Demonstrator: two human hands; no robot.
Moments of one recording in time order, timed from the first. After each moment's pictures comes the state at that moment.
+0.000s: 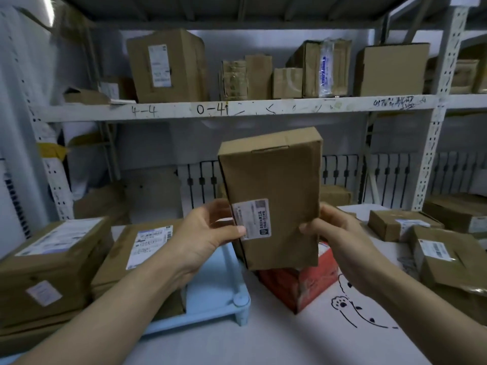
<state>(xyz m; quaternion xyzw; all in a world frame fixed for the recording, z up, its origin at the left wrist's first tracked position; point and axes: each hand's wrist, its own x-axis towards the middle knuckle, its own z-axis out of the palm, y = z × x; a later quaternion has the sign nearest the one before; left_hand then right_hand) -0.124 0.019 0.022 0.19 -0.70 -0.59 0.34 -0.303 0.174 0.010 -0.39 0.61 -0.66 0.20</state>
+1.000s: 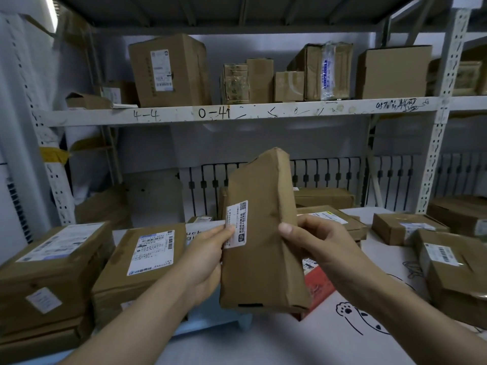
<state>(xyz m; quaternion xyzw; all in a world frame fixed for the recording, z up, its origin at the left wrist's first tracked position) -0.139 0.021 -0.001 0.25 -0.52 -0.75 0.33 -0.272 0.171 0.017 -0.44 0.57 -0.64 0.24</state>
